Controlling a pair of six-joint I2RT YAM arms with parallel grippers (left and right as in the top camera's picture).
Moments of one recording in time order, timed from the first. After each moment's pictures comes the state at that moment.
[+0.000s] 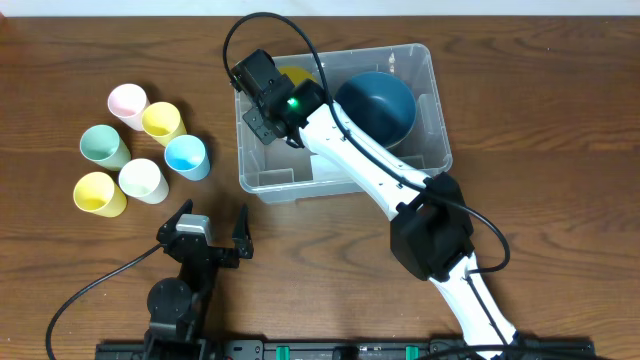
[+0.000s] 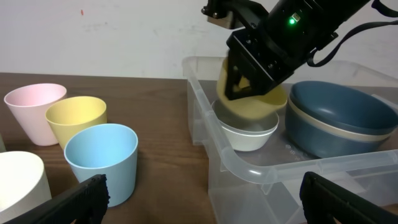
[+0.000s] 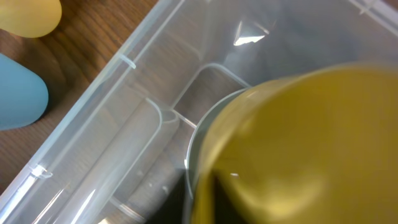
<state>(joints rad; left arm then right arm) -0.14 0.01 0.02 -0.11 0.02 -0.12 0.77 2.37 2.23 -0.84 0.12 0.05</state>
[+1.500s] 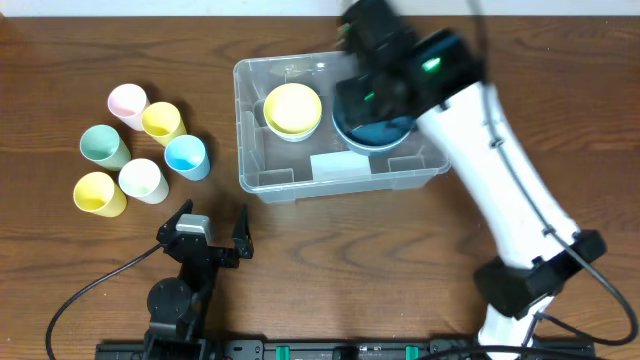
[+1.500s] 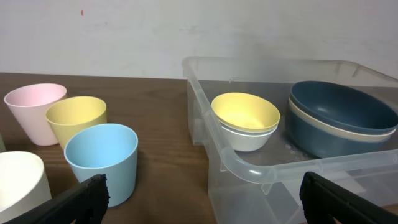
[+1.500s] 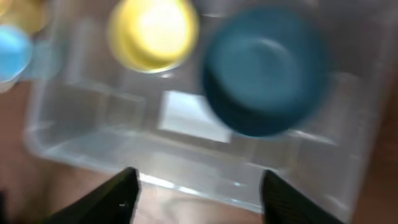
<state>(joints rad) -0.14 0.01 0.02 -0.11 0.02 -0.12 0.52 1.94 2.24 -1.44 0.03 0.30</state>
